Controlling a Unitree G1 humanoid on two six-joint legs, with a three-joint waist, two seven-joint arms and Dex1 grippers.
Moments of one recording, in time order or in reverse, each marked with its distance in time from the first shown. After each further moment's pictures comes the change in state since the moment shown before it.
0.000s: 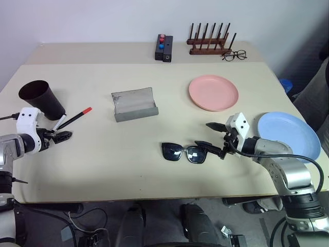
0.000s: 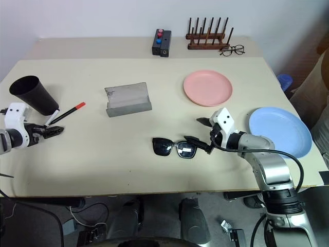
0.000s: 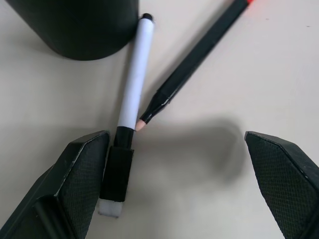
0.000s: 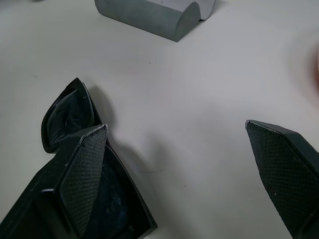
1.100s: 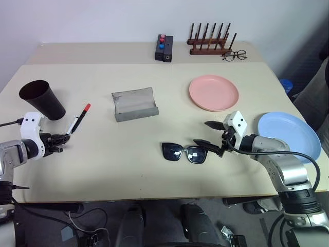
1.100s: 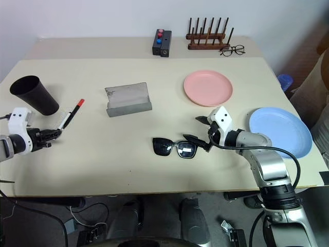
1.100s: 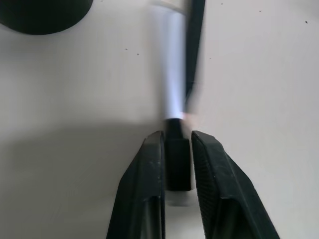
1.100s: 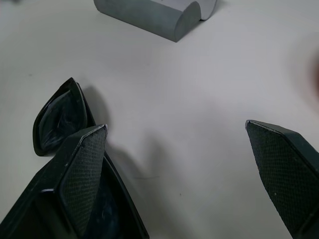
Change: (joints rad) left arm 0.106 -0.031 0.063 -0.164 -0.067 0.087 0.001; right arm -0.038 0.001 0.023 0.040 -0.020 -0.021 0.002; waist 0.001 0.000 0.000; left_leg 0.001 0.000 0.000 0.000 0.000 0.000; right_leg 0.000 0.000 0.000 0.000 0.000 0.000
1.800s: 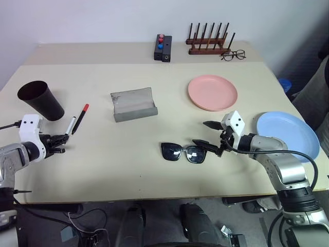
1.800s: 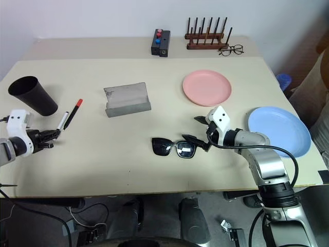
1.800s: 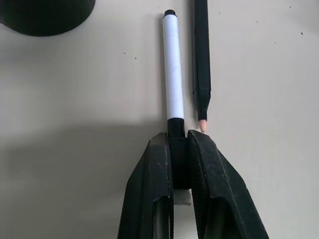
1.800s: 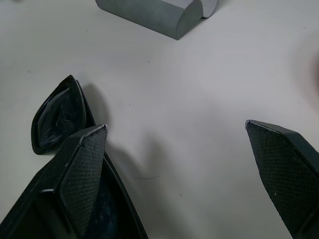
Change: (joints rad) left arm 0.082 -0.056 0.088 -0.112 -0.034 0.001 0.090; right arm -0.015 -0.001 0.019 0.017 -0.010 -0.005 0.003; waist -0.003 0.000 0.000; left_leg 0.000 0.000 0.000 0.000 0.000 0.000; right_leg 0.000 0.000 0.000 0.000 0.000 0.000
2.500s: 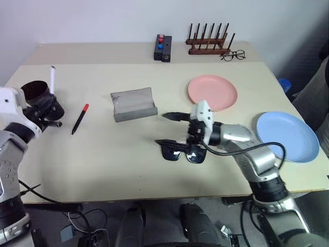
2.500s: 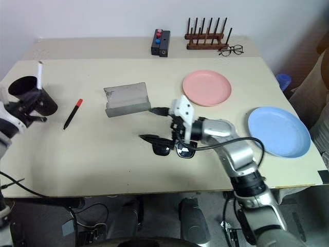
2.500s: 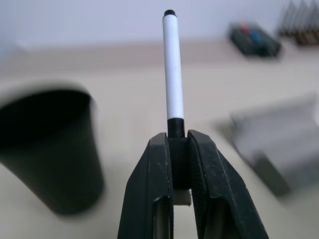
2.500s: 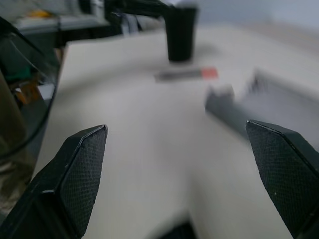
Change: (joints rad) left arm -0.069 -0.173 0.189 -0.319 -0.062 -0.247 0.240; right arm -0.225 0.241 0.193 -0.123 0.052 0.004 0.035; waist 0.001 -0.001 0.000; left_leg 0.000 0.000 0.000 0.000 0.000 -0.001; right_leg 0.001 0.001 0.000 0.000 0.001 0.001
